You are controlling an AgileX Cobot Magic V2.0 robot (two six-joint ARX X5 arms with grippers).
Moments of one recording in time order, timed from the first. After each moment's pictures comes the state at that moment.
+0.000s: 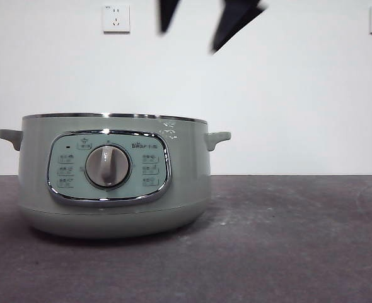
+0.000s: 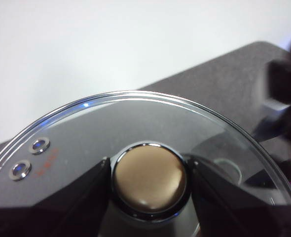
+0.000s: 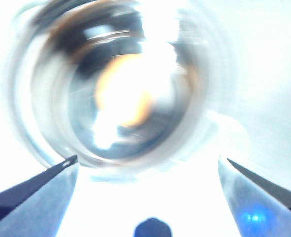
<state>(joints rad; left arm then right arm) -0.49 1.08 1.71 -0.96 -0.10 0.07 0.72 1.71 1.89 -1.14 0.02 -0.04</state>
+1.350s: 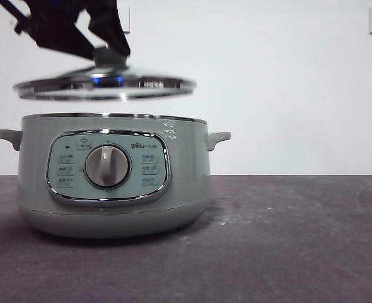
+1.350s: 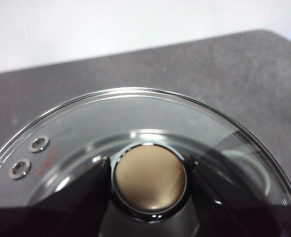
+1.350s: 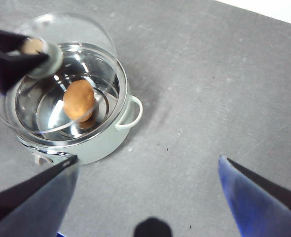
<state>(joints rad) -0.50 1.26 0.95 -0.06 -0.05 -0.11 0.59 1.26 1.89 -1.34 0.08 0.03</state>
